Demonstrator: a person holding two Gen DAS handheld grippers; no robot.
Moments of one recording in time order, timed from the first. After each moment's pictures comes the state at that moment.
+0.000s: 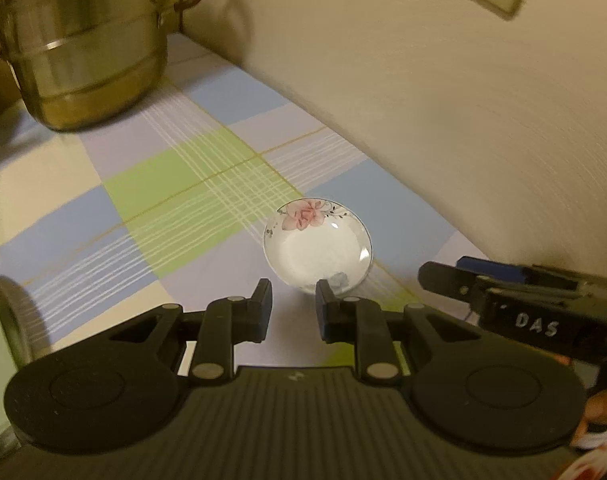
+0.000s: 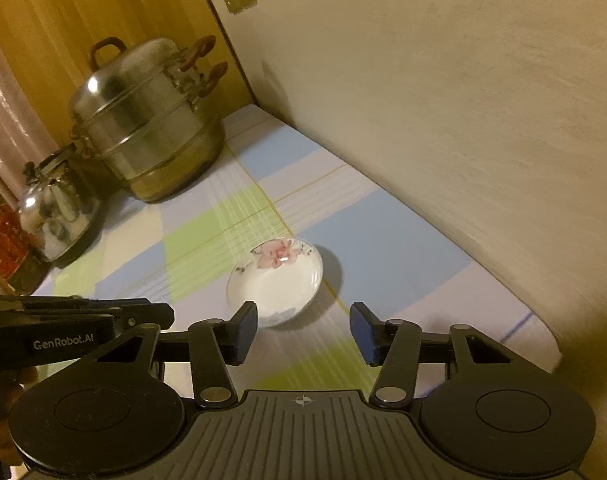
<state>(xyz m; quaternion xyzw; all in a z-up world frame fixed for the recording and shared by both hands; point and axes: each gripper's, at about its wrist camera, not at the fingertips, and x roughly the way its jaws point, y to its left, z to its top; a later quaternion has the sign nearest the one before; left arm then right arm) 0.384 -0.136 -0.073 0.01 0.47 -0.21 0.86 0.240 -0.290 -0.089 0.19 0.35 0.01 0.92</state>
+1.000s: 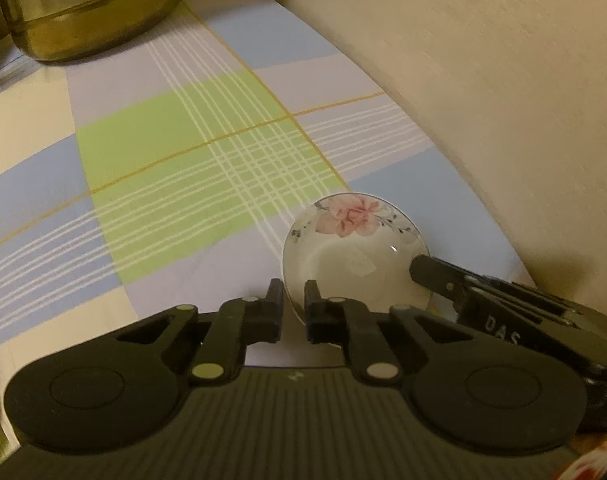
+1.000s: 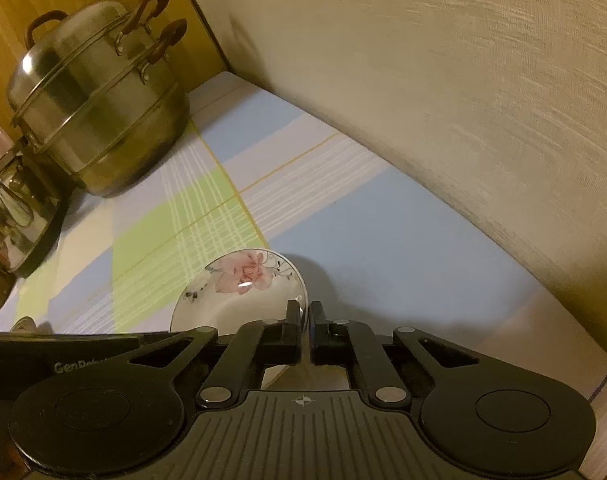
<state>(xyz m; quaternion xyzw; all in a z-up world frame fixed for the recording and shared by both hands) 0.454 -0.157 -0.135 -0.02 0.53 -0.15 0.83 0.330 -0.299 -0.149 0.21 0.39 0.00 0.90</state>
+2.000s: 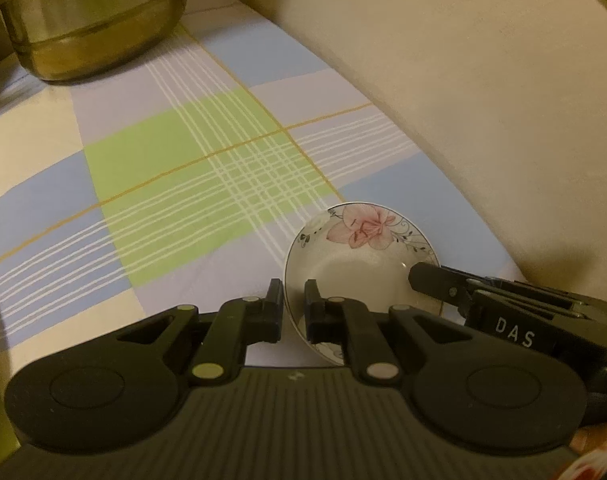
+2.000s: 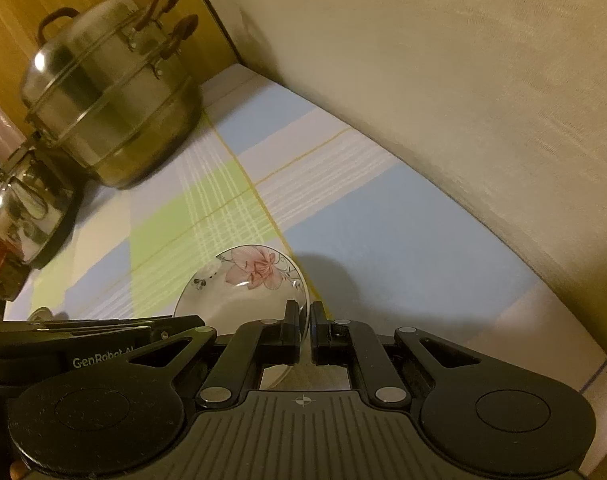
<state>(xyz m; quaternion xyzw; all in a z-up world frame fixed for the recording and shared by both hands) 0.436 -0.158 -0.118 -0.01 0.51 -0.15 0.85 0.319 -0.299 -0.132 0.21 0.40 0.02 0.89</state>
